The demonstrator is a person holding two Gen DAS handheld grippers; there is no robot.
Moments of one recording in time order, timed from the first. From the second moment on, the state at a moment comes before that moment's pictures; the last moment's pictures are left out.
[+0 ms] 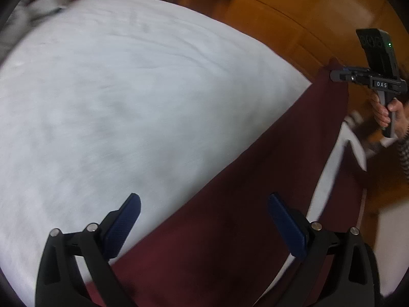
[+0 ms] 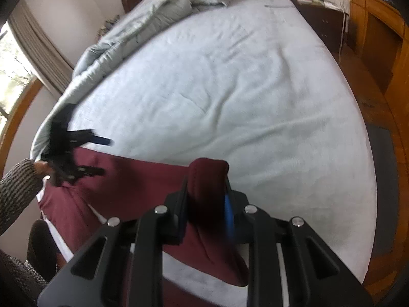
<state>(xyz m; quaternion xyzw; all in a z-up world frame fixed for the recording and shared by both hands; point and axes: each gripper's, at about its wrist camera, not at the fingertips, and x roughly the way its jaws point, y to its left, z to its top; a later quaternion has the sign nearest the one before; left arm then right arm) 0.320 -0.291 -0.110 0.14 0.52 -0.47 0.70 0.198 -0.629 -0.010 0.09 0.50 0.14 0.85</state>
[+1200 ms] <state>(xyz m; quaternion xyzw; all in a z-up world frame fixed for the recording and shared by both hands) 0.008 -0.313 -0.122 0.32 0.43 -0.33 0.78 -0.076 -0.635 -0.078 0.23 0.45 -0.02 0.86</state>
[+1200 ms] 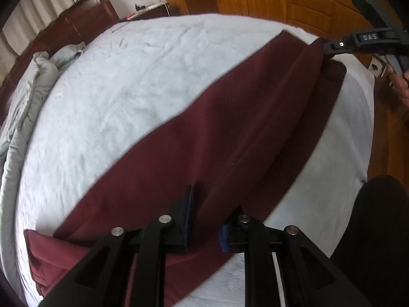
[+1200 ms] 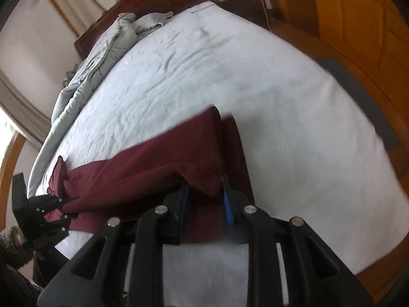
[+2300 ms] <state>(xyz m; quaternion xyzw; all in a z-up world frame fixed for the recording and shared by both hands) 0.003 -0.280 -0.116 0.24 0.45 -0.36 0.78 -0.049 -0.531 -0.104 0.24 0.53 -0.06 0.81</state>
